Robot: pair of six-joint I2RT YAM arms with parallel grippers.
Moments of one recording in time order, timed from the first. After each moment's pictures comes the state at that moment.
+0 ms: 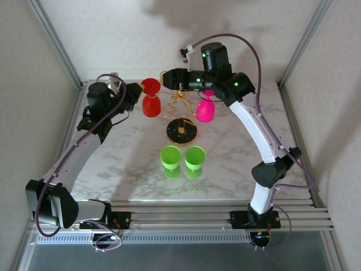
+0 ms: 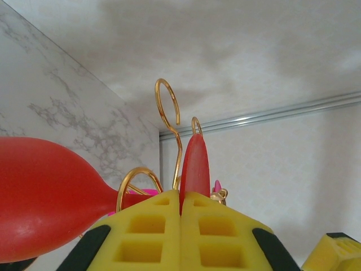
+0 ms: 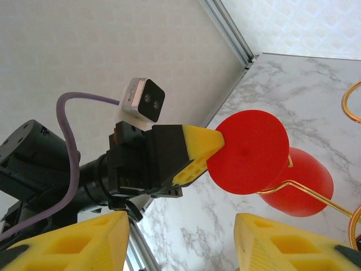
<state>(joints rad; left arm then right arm) -0.17 1.31 1.13 0.02 0.44 -1.18 0.64 1.81 2.22 -0.81 -0.53 0.48</state>
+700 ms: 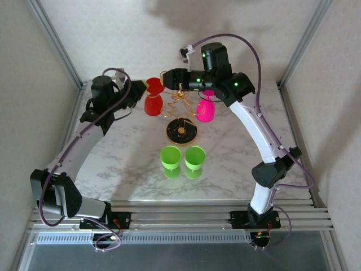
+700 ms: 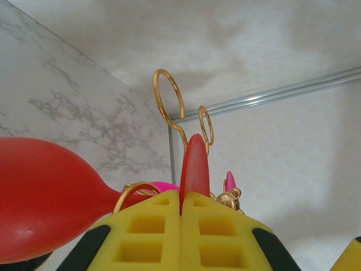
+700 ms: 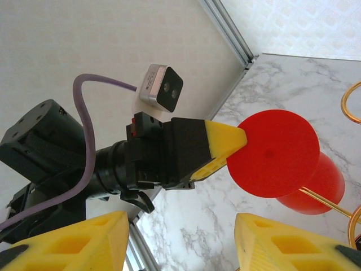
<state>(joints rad) -0.17 1.41 1.24 -0.05 0.51 -1.08 0.64 1.81 2.22 -0.80 -0.53 0.48</state>
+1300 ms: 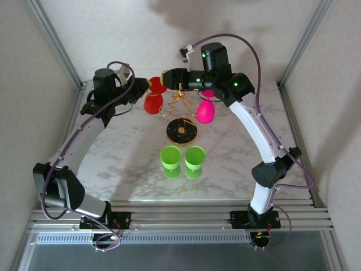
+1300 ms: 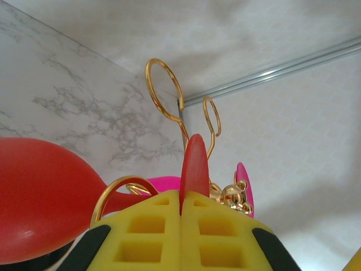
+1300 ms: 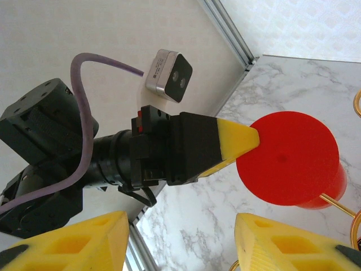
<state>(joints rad) -0.18 1.48 1.37 -0.18 0.57 -0.94 0.64 1.81 2.21 -0.78 -0.53 0.48</state>
